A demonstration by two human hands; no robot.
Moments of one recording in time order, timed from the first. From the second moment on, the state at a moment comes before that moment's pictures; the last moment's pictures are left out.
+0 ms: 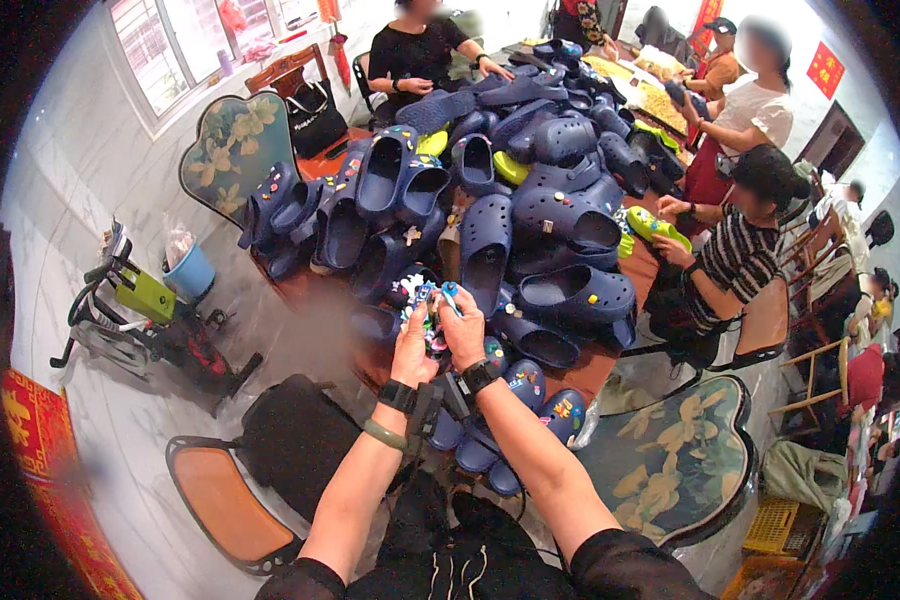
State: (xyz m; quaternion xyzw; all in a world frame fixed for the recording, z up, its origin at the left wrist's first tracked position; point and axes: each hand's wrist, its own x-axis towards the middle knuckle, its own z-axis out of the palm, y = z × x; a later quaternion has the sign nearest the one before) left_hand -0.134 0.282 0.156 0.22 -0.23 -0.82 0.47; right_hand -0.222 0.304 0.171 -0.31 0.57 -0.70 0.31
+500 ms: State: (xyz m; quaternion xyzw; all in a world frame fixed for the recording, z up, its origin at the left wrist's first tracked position) left_hand -0.153 0.217 0.086 0.31 -0.20 -0.88 0.32; right_hand -0.245 0.256 0.077 -0.27 0.67 -0.65 0.24
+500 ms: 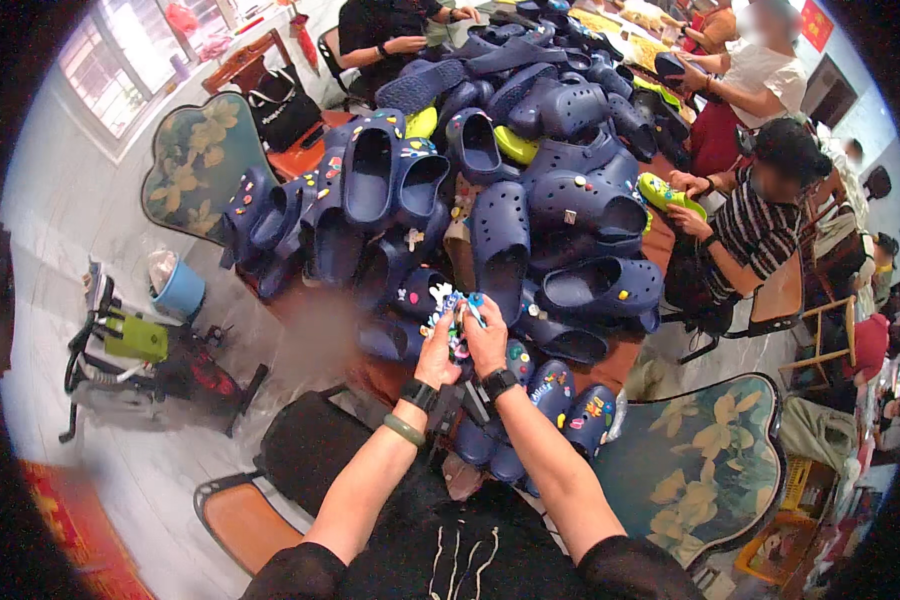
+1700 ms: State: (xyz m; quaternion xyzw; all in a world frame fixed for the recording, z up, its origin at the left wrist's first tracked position) left_hand -0.056 0.080 0.065 0.29 -0.58 -0.76 -0.09; right_hand -0.245 0.306 0.029 -0.12 0.88 -0.43 0.17
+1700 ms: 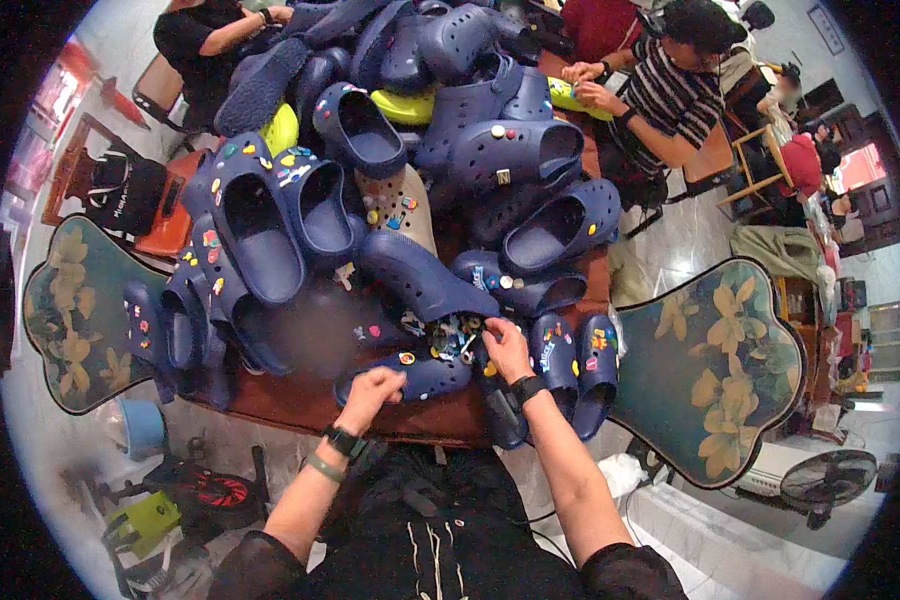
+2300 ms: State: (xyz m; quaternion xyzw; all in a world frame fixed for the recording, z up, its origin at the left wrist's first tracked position) left_hand 0.169 0.113 0.043 0.37 -0.72 -0.48 -0.34; right_hand -0.294 0.231 0.067 -0.34 0.78 -0.52 -0.07
